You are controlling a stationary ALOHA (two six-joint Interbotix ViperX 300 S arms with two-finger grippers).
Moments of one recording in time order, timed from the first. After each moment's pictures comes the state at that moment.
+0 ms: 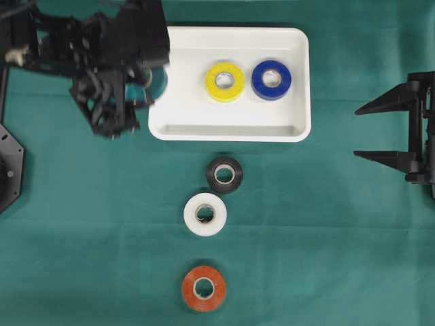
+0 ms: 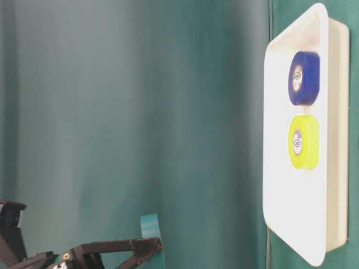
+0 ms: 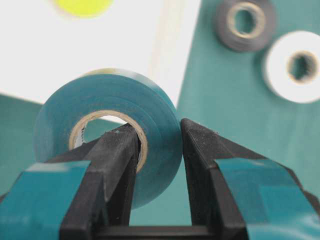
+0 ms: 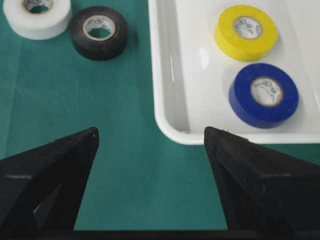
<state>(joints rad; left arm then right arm) 0.25 -0.30 0.37 0.01 0.99 -0.04 -0.10 -0.89 1.17 -0.13 0.23 0.19</state>
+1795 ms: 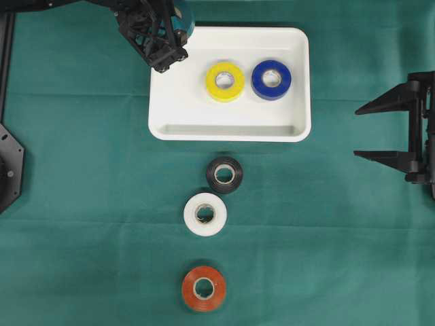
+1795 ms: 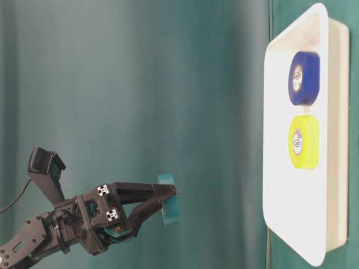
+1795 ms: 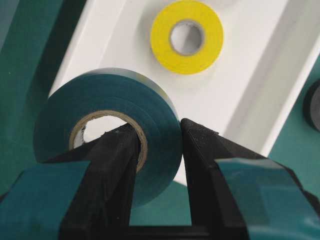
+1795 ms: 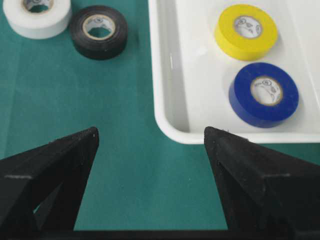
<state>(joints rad) 0.43 -0.07 0.17 0.01 0.95 0.01 -0.10 -0.89 1.17 -0.13 0.24 0.19</state>
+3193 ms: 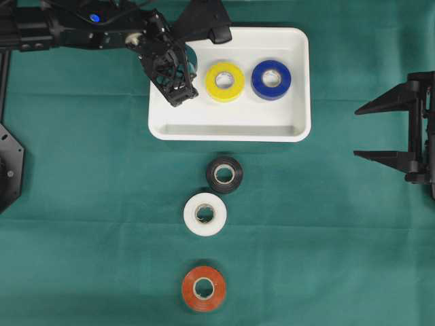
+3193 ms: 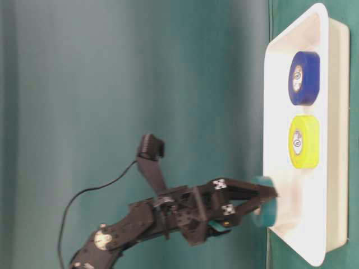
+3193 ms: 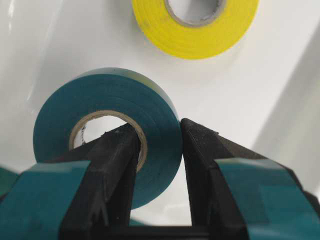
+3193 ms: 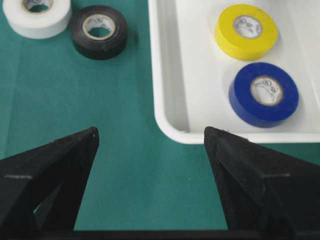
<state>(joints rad) 0.42 0.16 0.35 0.01 0.70 0.01 -0.10 -0.89 1.17 -0.13 0.24 0.19</state>
